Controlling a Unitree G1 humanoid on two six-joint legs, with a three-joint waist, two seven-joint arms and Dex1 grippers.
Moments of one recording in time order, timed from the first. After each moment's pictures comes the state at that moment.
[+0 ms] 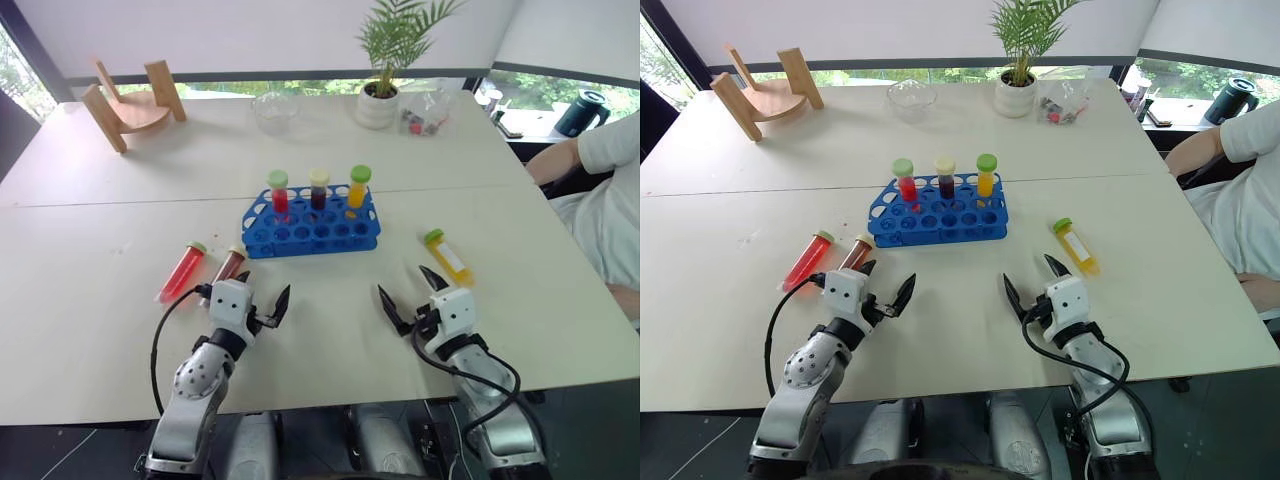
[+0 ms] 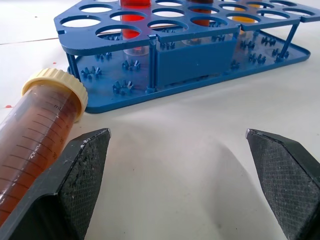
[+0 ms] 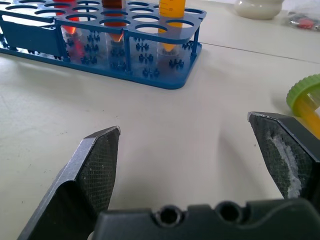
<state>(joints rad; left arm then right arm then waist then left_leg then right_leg) 0.15 0.17 -0.08 -0.29 -0.10 0.16 -0.30 0.13 -0.30 0.05 -0.19 0.00 -0.05 0.32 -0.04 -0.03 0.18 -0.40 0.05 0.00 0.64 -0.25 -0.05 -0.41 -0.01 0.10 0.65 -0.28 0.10</state>
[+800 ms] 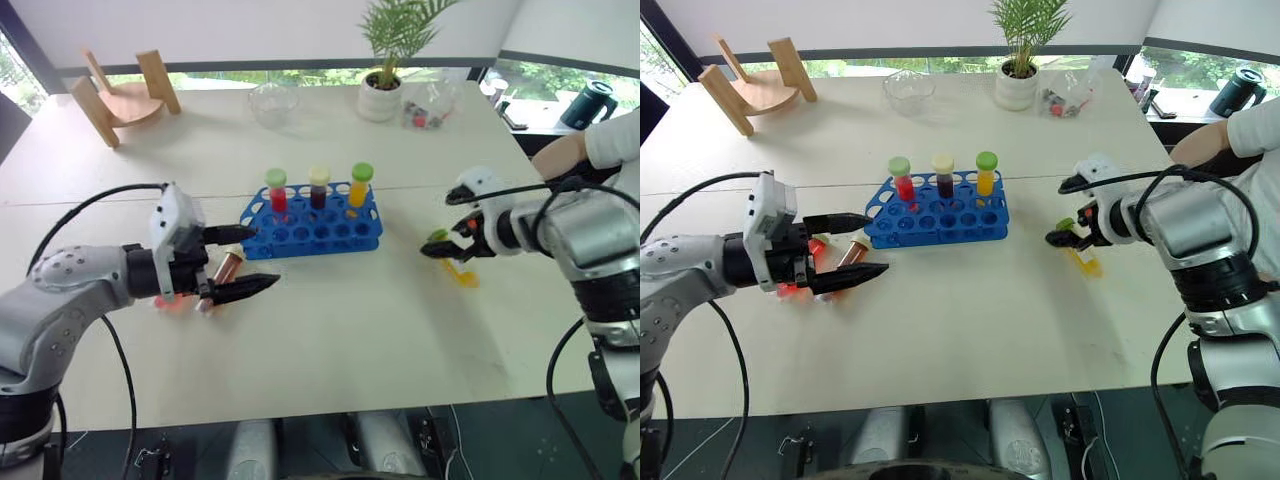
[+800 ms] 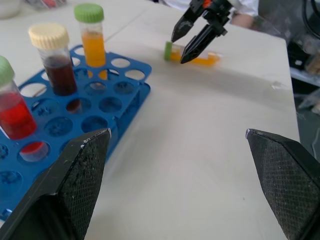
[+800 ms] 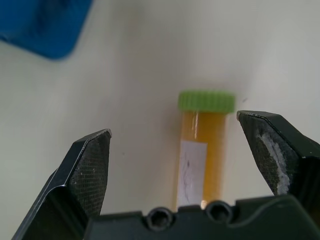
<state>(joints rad) -0.25 0.89 0.21 -0.52 -0.81 0.80 -0.93 -0.83 -0.87 0.34 0.12 0.29 1.25 0.81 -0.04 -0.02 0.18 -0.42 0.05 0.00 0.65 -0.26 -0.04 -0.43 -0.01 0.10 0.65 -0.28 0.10</state>
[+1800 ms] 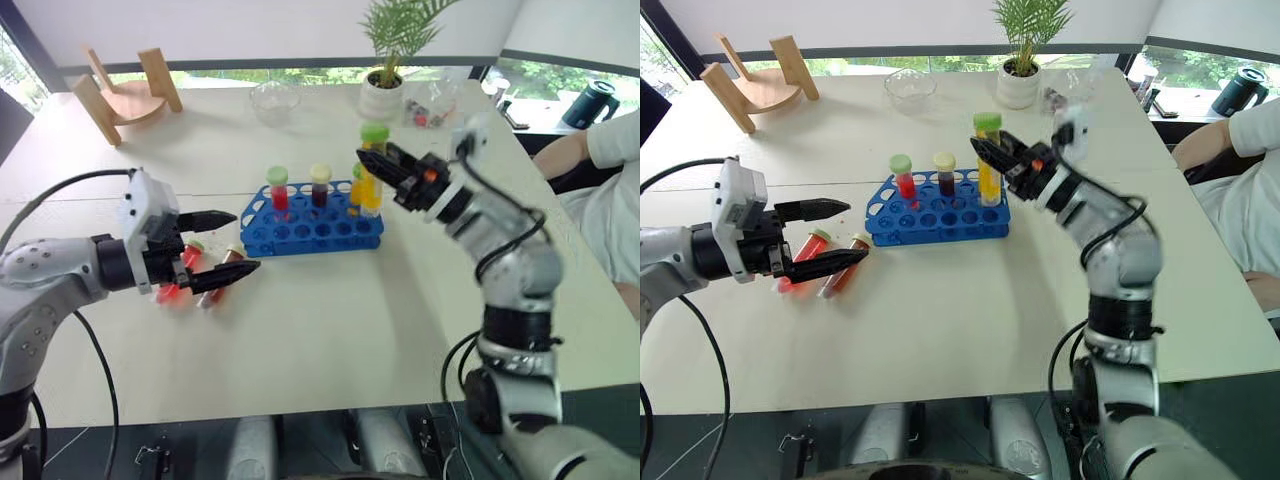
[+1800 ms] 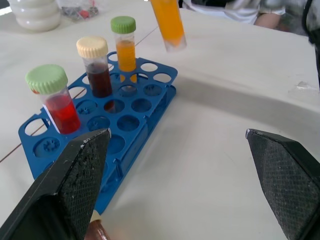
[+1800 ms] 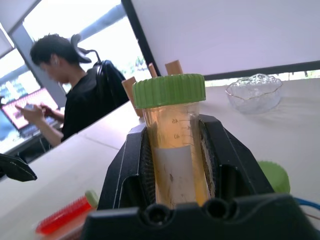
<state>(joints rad) -0.26 0.92 0.29 -0.51 -0.82 0.78 -0.87 -0.59 -0.17 -0.20 -0.10 0.45 0.49 0.66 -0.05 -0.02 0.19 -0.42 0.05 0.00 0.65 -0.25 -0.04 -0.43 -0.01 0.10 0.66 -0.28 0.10</state>
